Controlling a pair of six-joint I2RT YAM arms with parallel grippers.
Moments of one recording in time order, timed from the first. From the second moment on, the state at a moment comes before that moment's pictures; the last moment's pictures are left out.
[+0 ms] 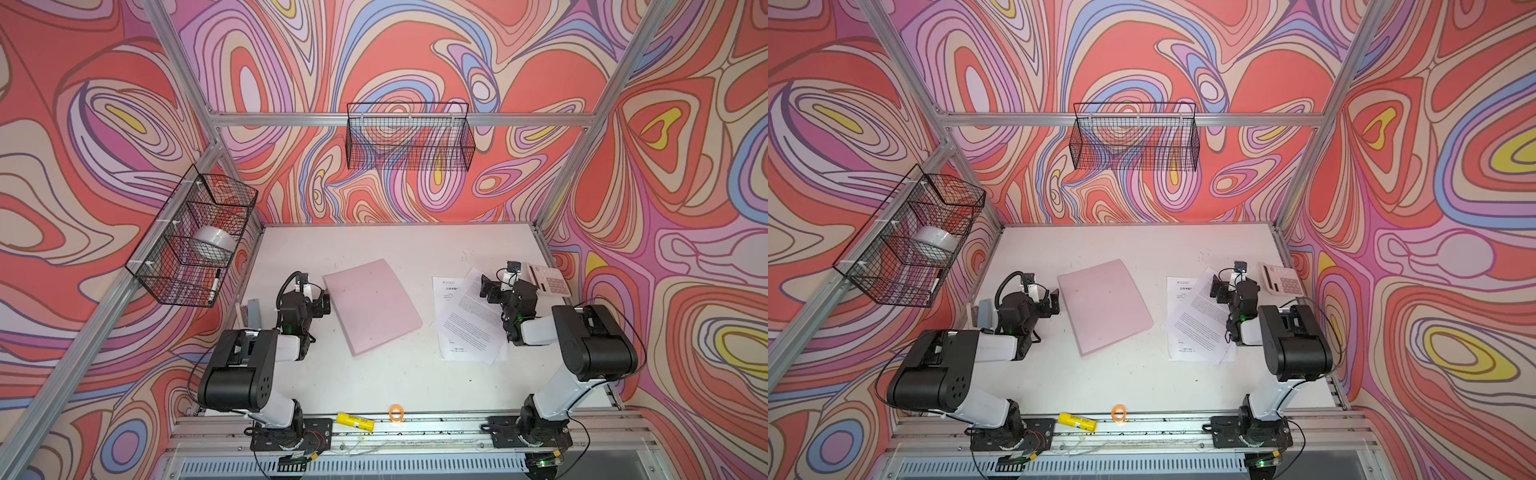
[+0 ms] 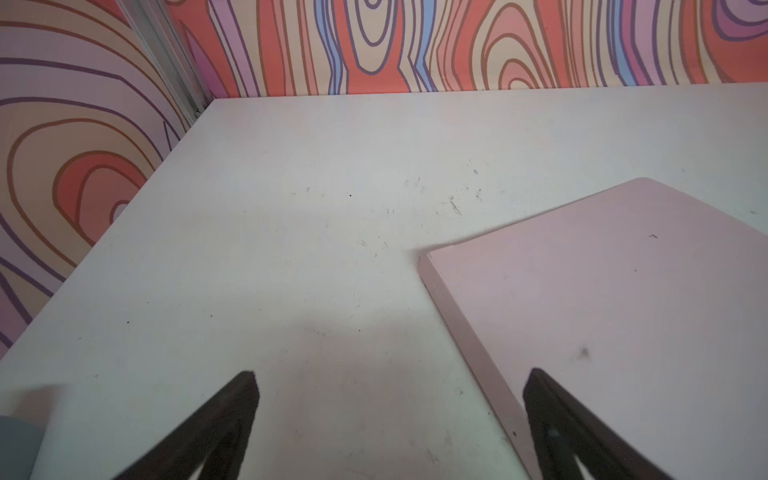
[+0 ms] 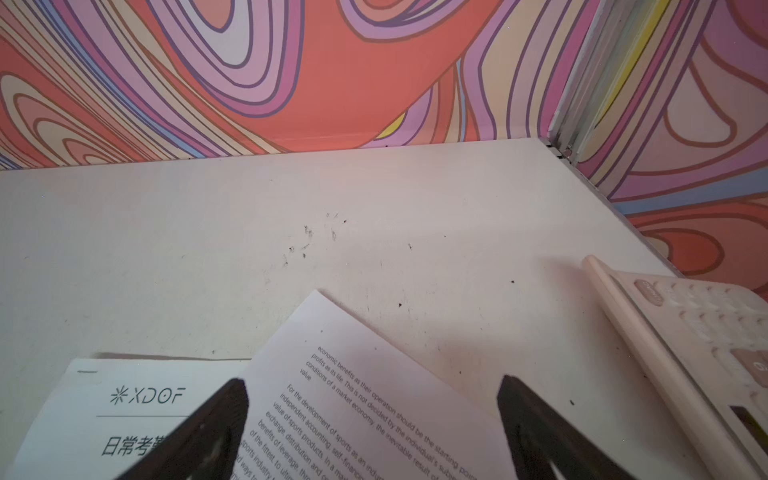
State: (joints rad) left arm -0.02 1.54 0.36 0.80 -0.06 0.00; right arm -0.02 1.72 0.48 0.94 0.00 0.05
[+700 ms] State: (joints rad) left arm -0.01 1.54 0.36 0.80 -0.09 -0.01; right arm -0.02 1.72 0.48 0.94 0.00 0.05
